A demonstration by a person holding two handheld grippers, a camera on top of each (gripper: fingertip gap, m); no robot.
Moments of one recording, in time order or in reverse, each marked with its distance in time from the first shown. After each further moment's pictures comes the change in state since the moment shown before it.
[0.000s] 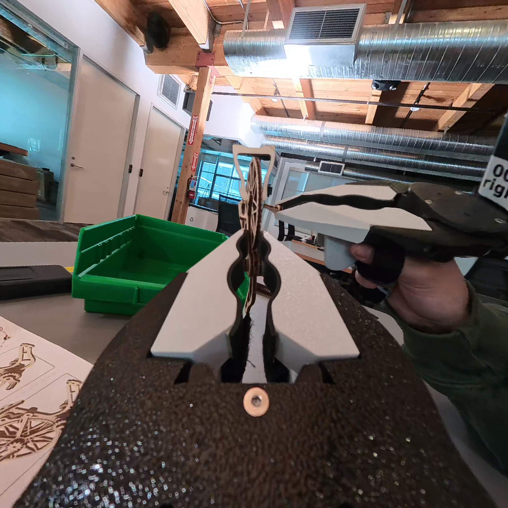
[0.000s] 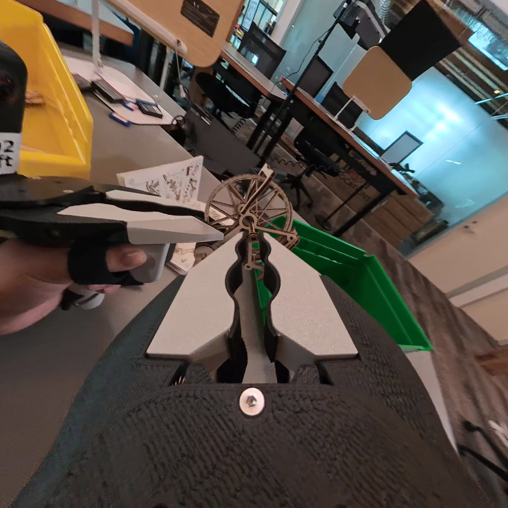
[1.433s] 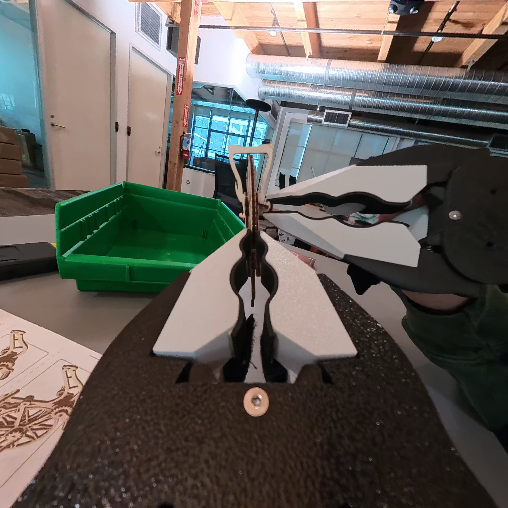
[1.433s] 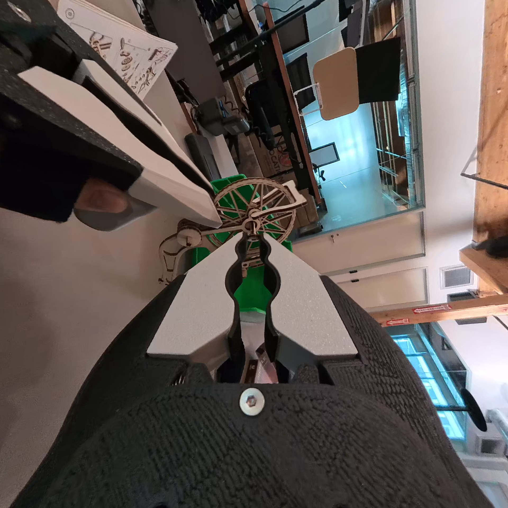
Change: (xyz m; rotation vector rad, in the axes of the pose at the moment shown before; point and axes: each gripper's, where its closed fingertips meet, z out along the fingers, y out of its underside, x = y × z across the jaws) left arm 0.005 0.025 0.006 -0.175 0.011 0.028; right arm 0.003 0.026 0.002 -0.207 0.205 -0.543
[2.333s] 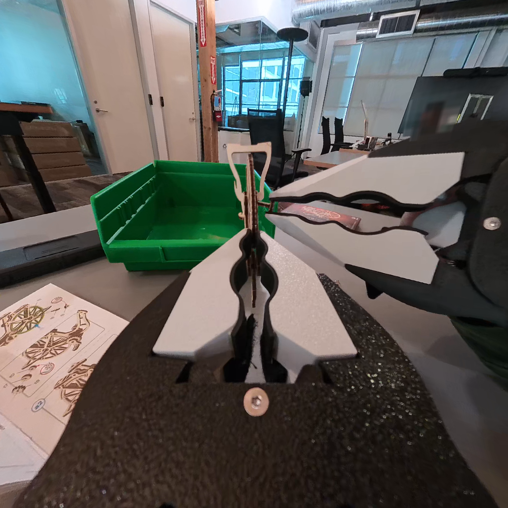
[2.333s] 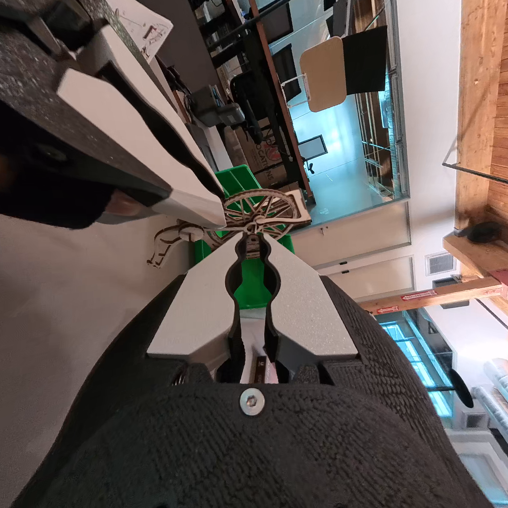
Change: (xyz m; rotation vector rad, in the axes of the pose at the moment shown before) left arm -0.011 0.021 0.003 -0.176 -0.136 0.186; right arm -0.019 0.012 0.009 -0.018 0.063 0.013
